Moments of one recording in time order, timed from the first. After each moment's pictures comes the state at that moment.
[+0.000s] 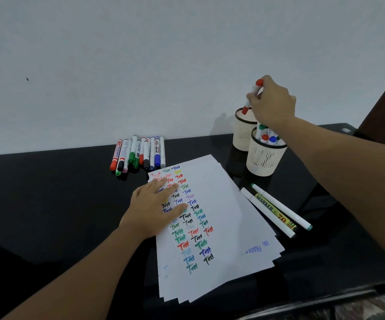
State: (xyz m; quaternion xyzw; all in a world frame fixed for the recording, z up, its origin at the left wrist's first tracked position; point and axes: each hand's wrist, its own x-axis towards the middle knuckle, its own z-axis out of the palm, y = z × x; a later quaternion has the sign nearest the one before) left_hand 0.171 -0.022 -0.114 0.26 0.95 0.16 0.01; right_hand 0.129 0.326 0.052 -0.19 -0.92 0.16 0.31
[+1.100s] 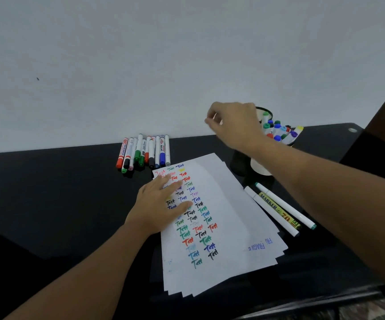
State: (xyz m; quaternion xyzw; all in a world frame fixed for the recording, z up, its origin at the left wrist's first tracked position) left_hand 0.174 -0.021 -0.112 0.25 0.95 0.20 0.00; right_hand 0.154 0.232 0.038 0.01 -0.96 0.10 0.25
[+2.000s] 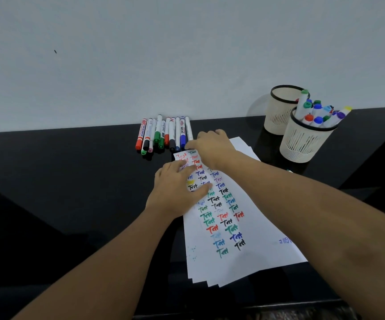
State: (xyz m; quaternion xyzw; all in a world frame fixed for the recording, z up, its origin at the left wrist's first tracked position) left_hand 0.170 -0.021 -0.116 0.21 0.95 0.22 -0.05; right_hand 0.103 0.145 -0.074 0.12 -0.99 -0.08 0.02
